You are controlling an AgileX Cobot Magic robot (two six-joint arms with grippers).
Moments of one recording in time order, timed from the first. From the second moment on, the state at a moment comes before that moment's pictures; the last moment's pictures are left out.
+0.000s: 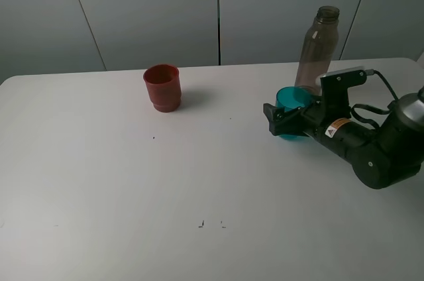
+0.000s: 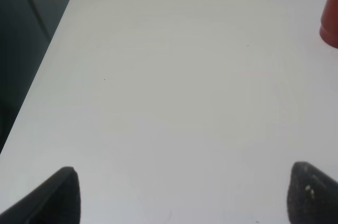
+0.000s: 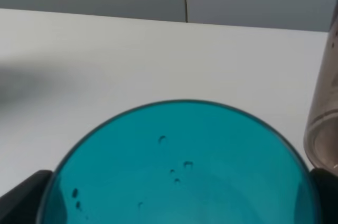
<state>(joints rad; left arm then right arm) 0.03 0.00 -0.51 0.09 1.09 -0.05 0.32 2.11 -0.47 -0.05 -1.21 0.09</state>
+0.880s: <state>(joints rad) 0.03 0.00 -0.51 0.09 1.09 -0.04 0.32 1.09 -0.44 -0.06 0.02 0.06</state>
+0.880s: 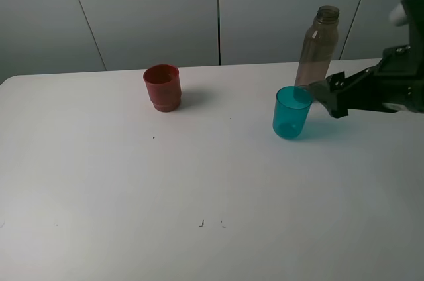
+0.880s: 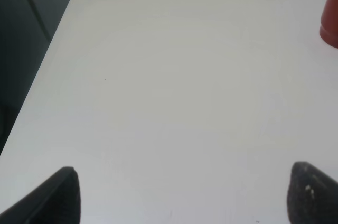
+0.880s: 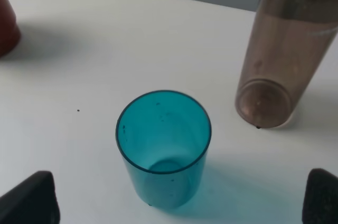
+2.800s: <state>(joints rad) 0.03 0.00 -0.51 0.09 1.09 -0.04 0.27 0.00 -0.51 -0.10 1.10 0.16</state>
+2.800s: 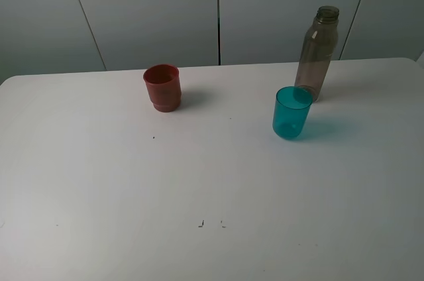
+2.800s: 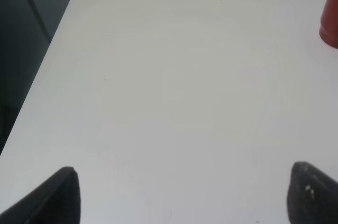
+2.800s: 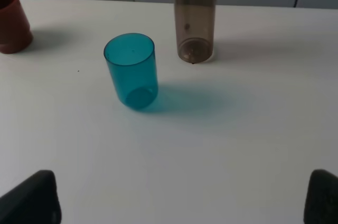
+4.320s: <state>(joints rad) 0.03 0.00 -0.51 0.09 1.09 -0.04 0.22 0.00 -0.51 -0.10 1.10 0.15</state>
